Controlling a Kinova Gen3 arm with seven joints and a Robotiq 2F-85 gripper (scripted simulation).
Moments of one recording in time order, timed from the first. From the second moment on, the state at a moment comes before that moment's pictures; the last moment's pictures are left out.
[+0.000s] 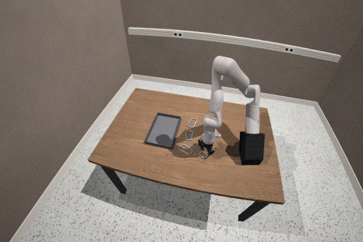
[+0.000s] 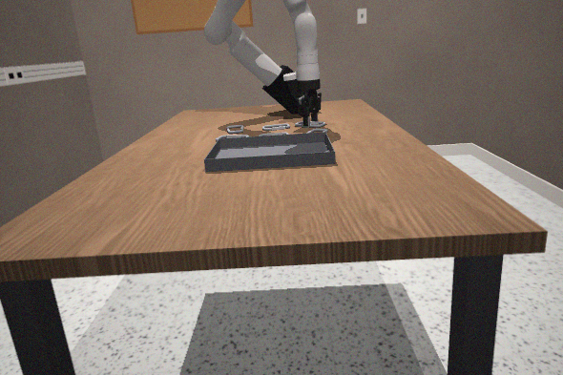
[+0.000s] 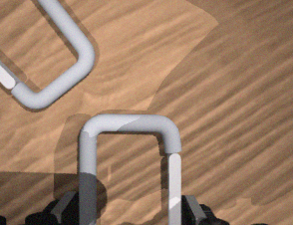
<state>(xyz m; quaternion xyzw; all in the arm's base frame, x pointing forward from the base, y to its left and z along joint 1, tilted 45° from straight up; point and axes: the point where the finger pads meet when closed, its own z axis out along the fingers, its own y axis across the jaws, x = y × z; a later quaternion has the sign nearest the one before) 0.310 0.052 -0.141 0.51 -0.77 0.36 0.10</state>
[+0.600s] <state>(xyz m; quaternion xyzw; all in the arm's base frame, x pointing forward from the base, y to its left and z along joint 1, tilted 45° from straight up) 0.310 0.052 -0.141 0.51 -0.77 0.36 0.10</state>
